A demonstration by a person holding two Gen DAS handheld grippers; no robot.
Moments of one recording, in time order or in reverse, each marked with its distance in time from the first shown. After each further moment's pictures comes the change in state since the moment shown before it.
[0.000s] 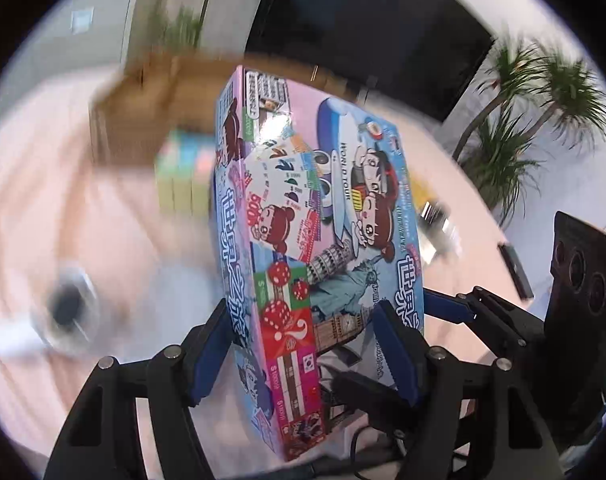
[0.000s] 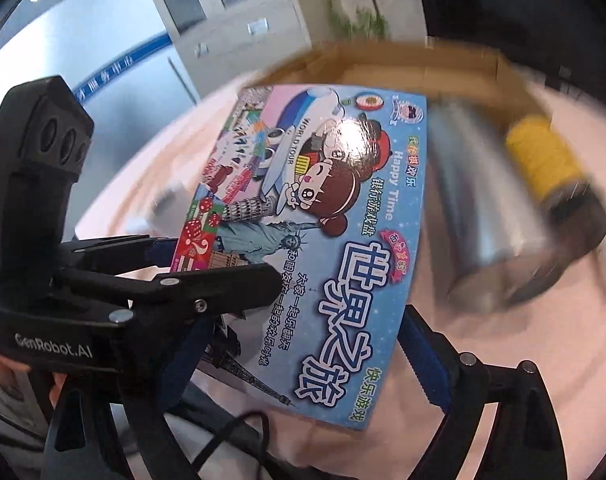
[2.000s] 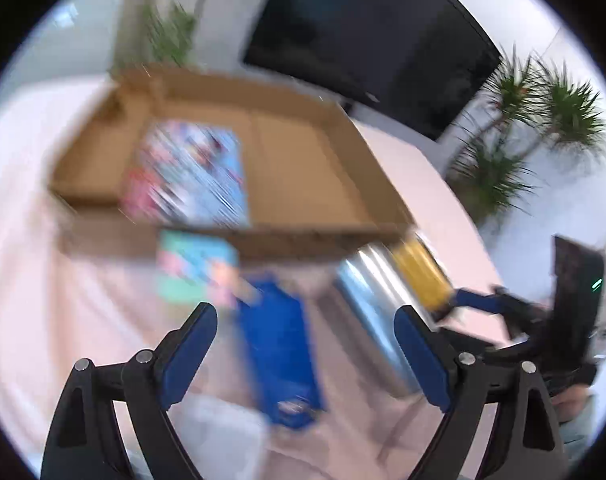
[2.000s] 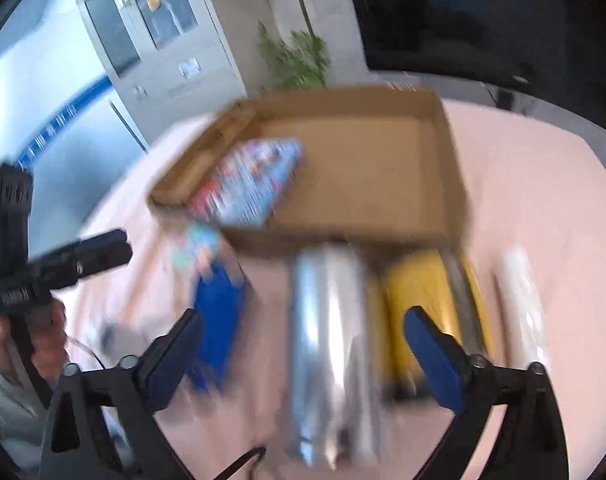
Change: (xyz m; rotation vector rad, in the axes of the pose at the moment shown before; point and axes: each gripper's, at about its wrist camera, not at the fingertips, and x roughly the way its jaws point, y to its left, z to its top) left arm 0.057 0.030 0.095 -0.087 0.103 -0.137; right arm -0.037 -0.111 0.072 0.137 0.131 -0.151
